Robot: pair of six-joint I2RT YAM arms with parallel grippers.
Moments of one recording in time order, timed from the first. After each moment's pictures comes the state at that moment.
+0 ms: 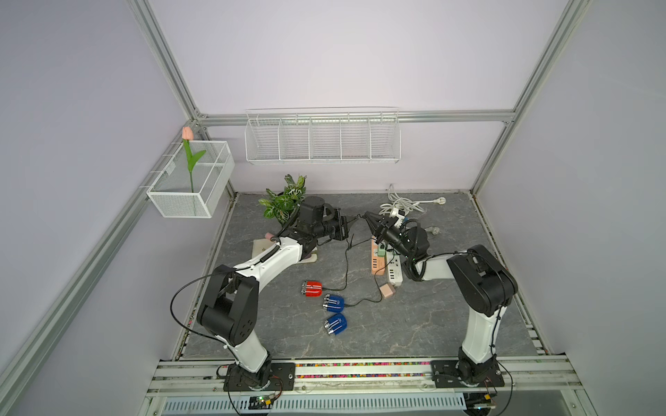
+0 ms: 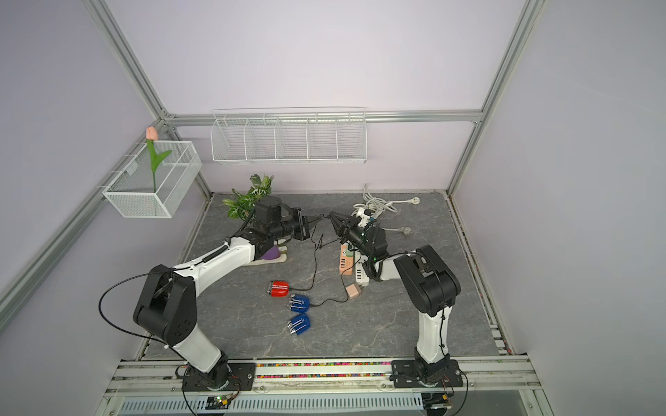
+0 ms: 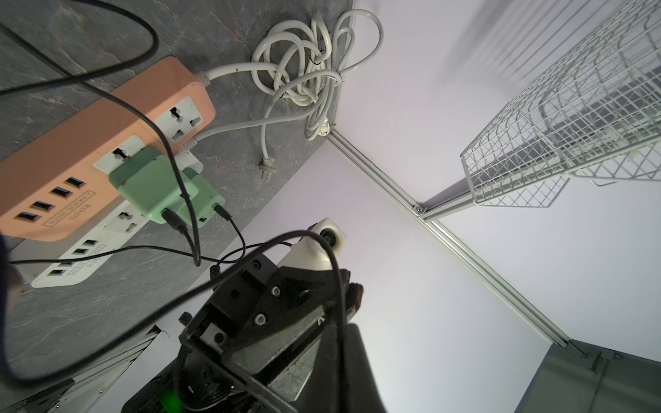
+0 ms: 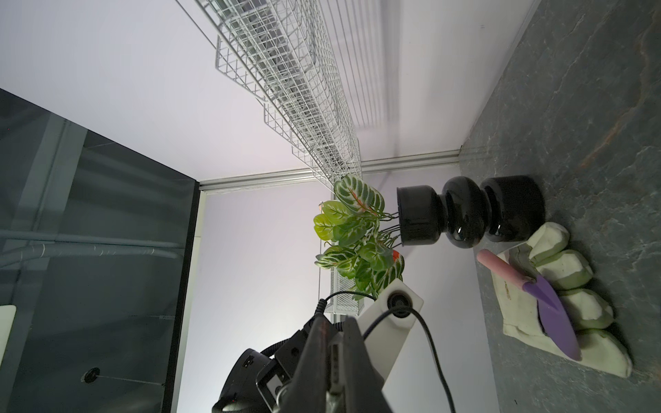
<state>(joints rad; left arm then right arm) -0.52 1.67 1.18 0.15 0.51 -2.01 0.48 1.93 0.87 1.29 -0.36 1.86</state>
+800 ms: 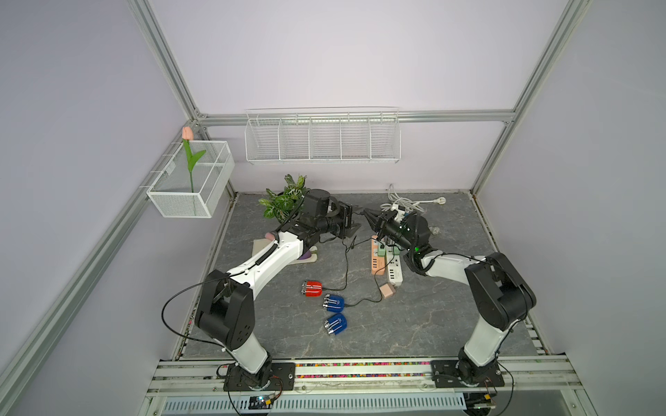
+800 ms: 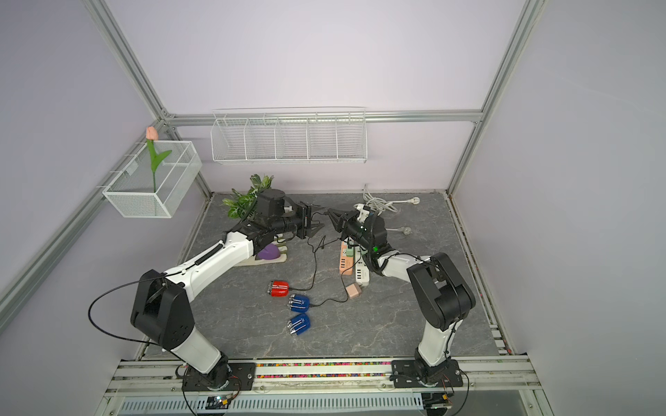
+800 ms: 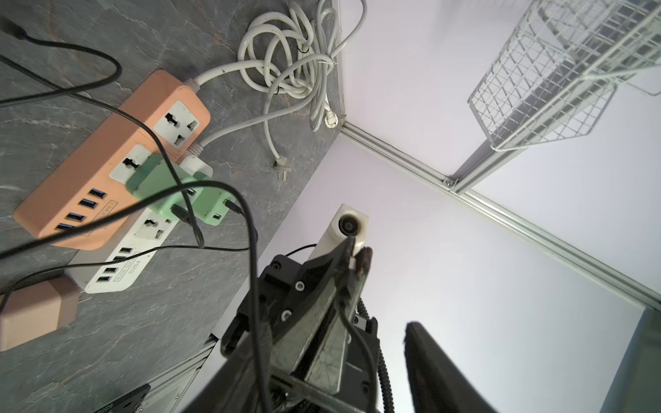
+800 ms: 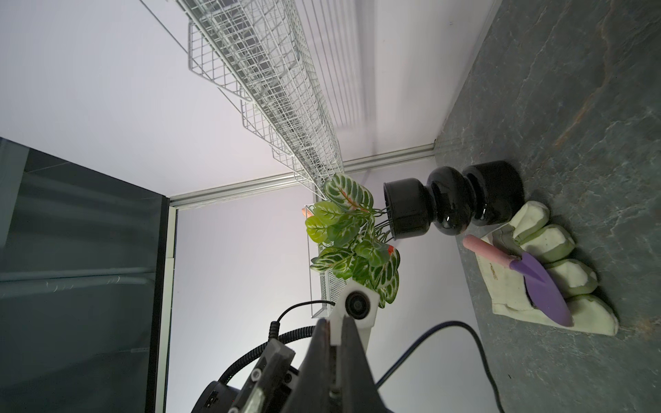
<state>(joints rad) -0.56 1.67 1.32 -0.09 0.47 -1.75 0.49 1.78 0.94 0.92 -0.38 1.83</state>
